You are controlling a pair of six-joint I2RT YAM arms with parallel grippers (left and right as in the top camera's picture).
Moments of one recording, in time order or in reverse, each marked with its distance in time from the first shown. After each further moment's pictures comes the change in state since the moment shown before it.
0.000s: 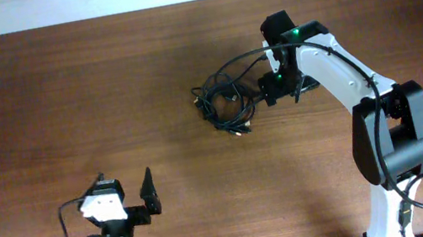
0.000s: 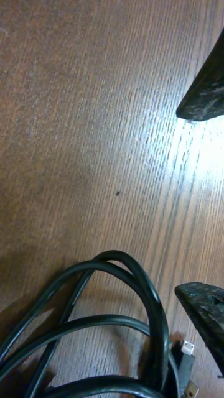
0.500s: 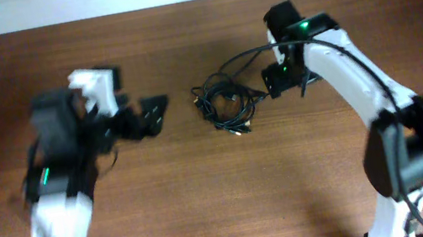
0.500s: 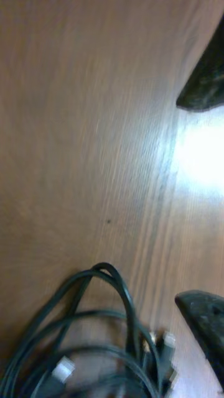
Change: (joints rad) left arm -0.041 1.229 0.967 -0.245 0.497 0.009; right arm 0.000 -0.128 0.064 -0.080 0.093 -0.002
